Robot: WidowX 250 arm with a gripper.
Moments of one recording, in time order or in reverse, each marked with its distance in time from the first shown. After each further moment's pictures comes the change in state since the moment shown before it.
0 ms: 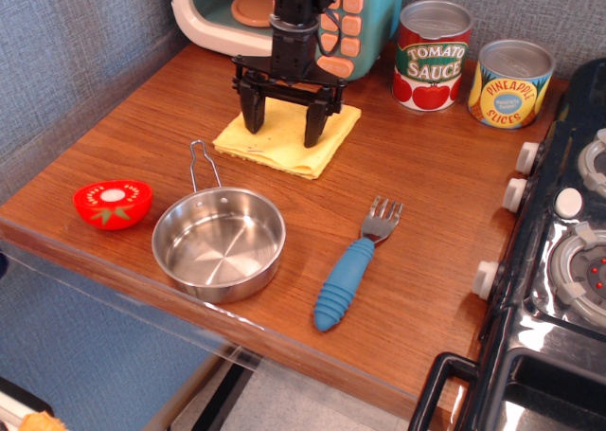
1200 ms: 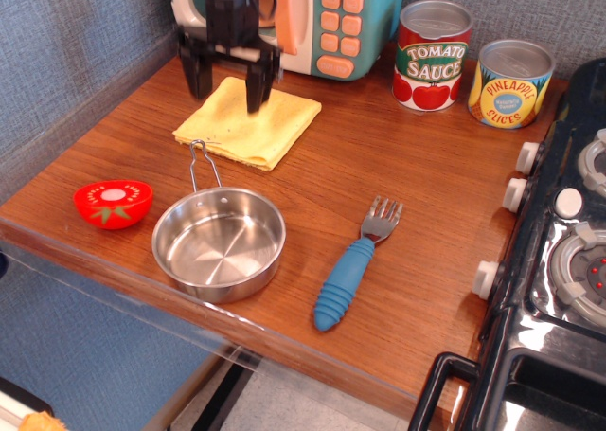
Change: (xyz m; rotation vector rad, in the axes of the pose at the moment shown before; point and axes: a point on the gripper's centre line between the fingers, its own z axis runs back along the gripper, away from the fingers) arm 0.004 0.051 0.035 -0.077 -0.099 -0.083
